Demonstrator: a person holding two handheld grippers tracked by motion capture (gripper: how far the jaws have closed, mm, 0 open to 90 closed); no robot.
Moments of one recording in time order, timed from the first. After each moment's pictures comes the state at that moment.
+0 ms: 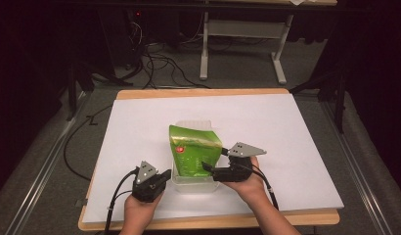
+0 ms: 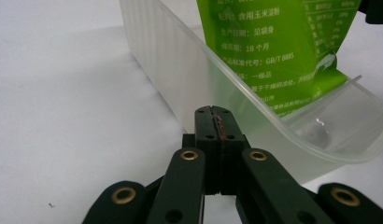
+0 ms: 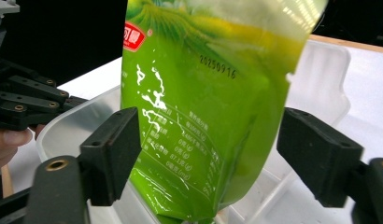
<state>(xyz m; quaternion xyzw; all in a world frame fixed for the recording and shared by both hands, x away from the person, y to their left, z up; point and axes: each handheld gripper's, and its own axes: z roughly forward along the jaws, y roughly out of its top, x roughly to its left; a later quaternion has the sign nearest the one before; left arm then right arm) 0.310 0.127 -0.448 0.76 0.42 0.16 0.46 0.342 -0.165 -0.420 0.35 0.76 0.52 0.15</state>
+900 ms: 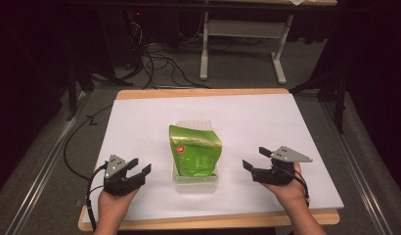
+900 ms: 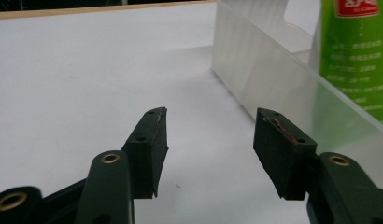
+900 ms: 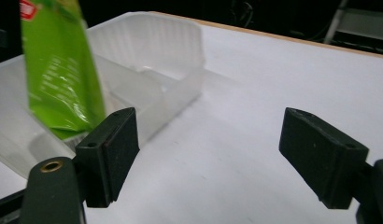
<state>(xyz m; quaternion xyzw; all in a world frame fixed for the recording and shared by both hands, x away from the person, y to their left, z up) 0.321 0.195 -0.432 0.73 0.46 0.21 0.46 0.318 -0.271 -0.417 0.42 0.74 0.48 0.23</state>
